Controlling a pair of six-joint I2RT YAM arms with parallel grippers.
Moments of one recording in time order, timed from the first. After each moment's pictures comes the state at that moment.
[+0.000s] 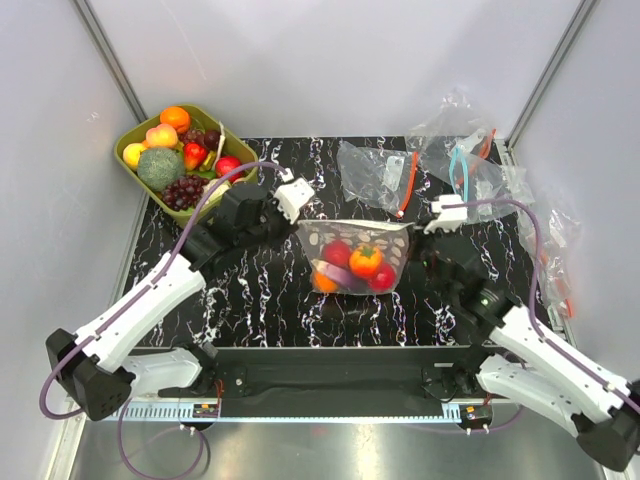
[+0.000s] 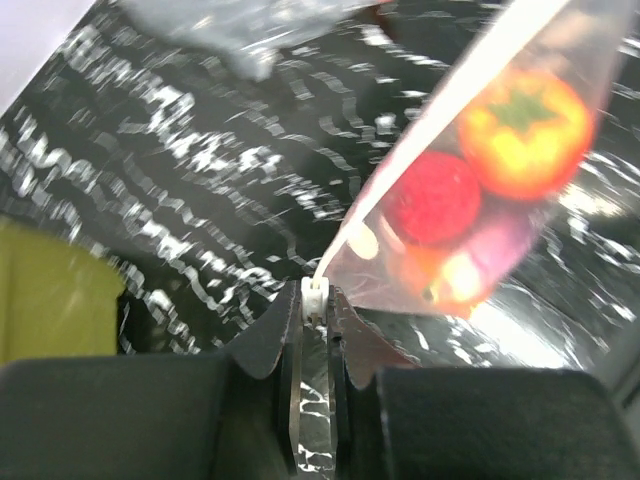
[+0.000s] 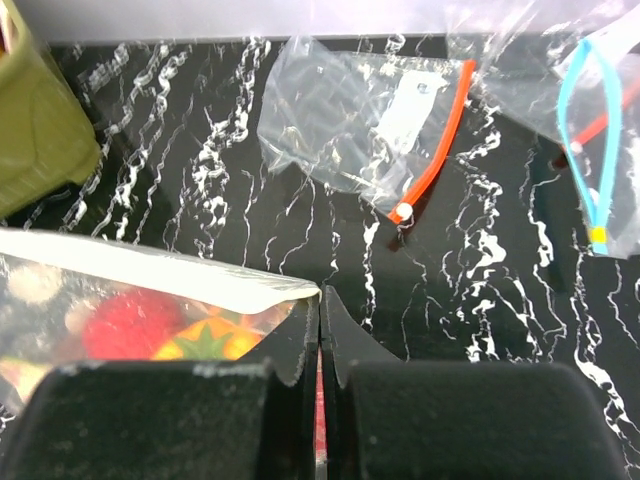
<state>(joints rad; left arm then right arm) -0.67 1.15 1.14 -0.52 0.11 0.24 0.73 0.77 0.68 -0.11 0.55 0.25</state>
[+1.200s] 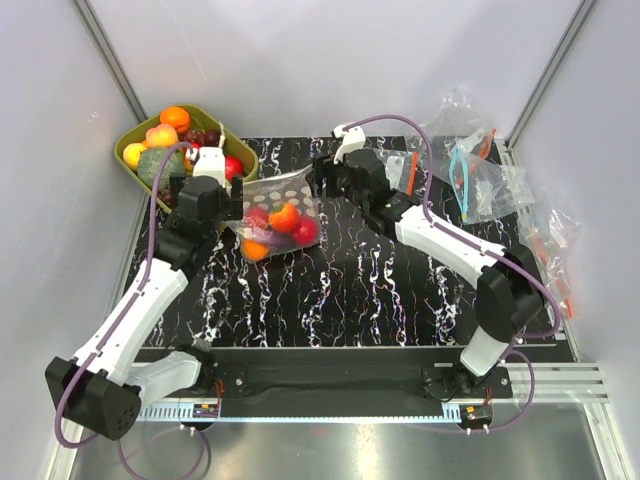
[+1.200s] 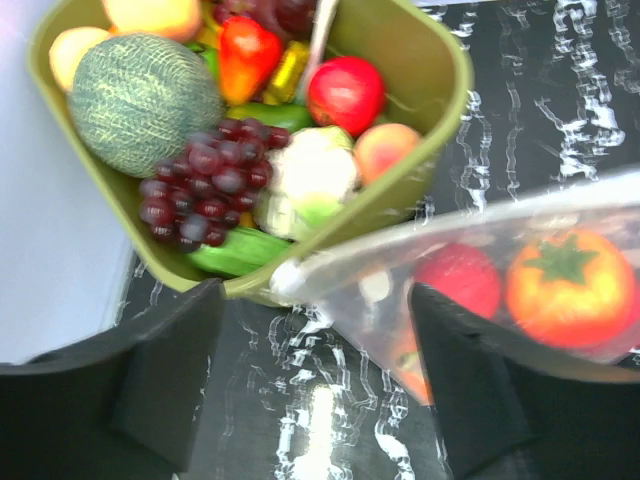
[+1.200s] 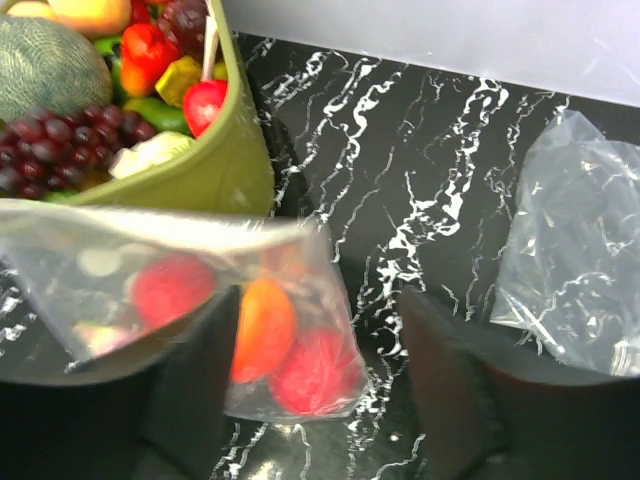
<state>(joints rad) -0.37 1.07 1.02 -0.35 -0.51 -0.01 0.69 1.70 1.37 0.09 0.14 0.26</state>
